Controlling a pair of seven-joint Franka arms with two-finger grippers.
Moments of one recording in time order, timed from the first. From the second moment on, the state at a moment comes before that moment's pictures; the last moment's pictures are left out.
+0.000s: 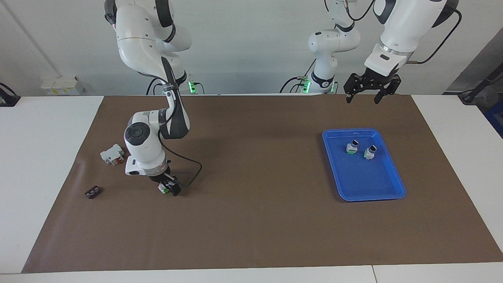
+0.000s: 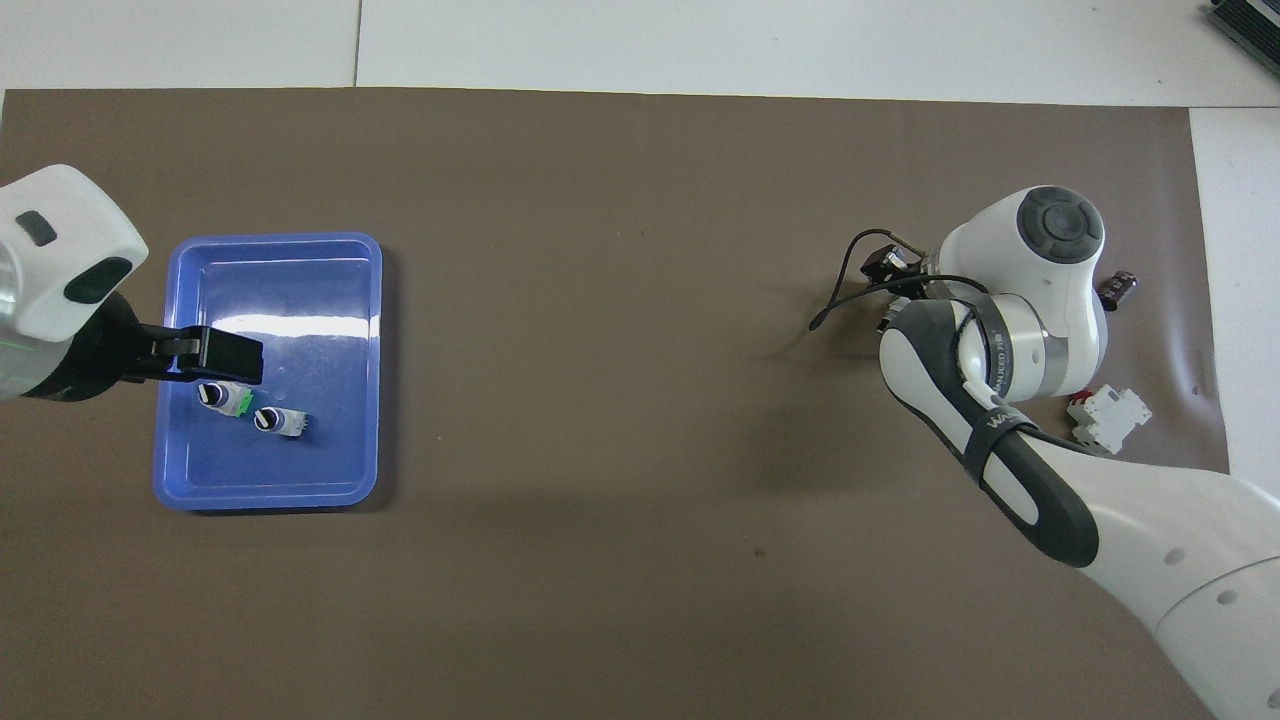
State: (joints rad) left arm 0.10 -0.12 -0.26 -1.72 -0.07 1.61 -0.08; right arm 0.10 0.46 -0.01 -1.84 -0.02 2.34 0.80
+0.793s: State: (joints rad) left arm 0.10 -0.12 -0.26 -1.73 -0.07 1.61 -0.08; right arm 0.06 0.43 -0.01 -1.75 0.20 2.13 0.69
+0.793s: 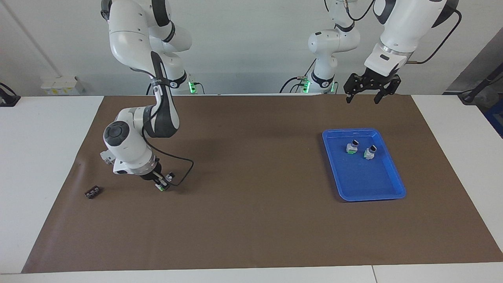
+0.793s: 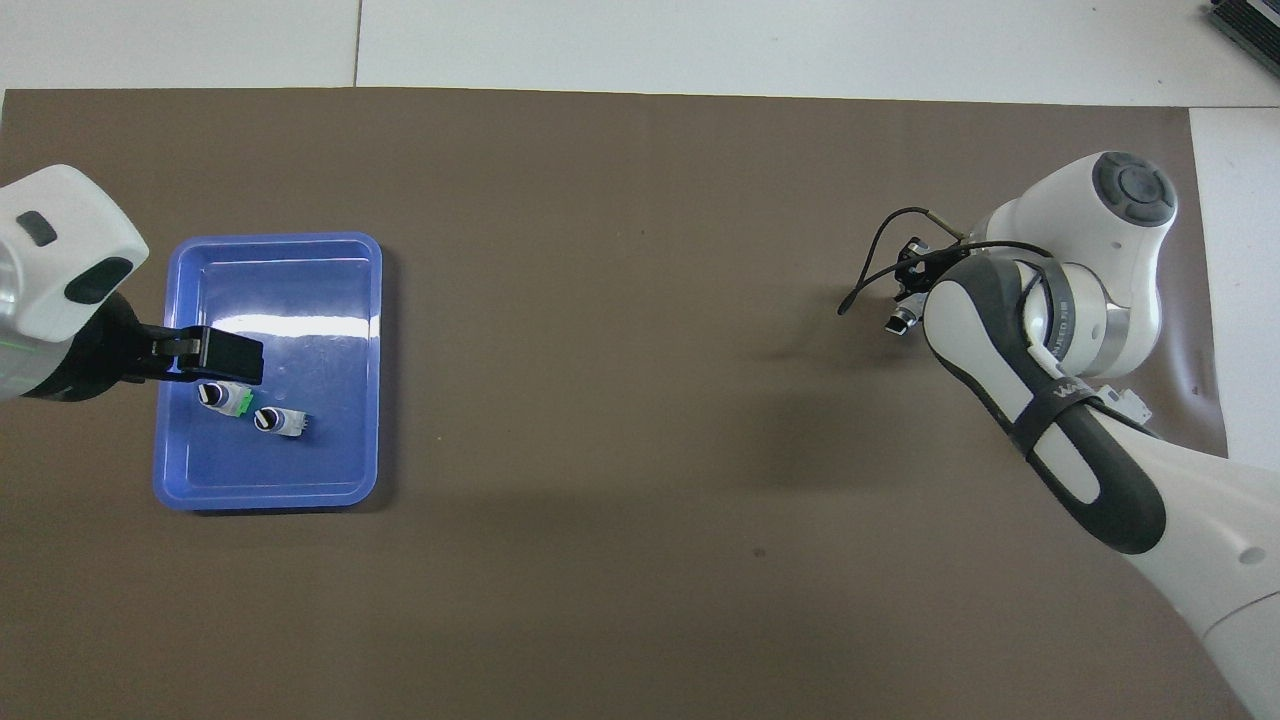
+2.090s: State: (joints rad) left arm 0.08 -0.12 -0.28 -1.75 -0.64 1.75 -0.74; right arm 0.22 0.12 0.18 -1.60 0.80 2.05 1.64
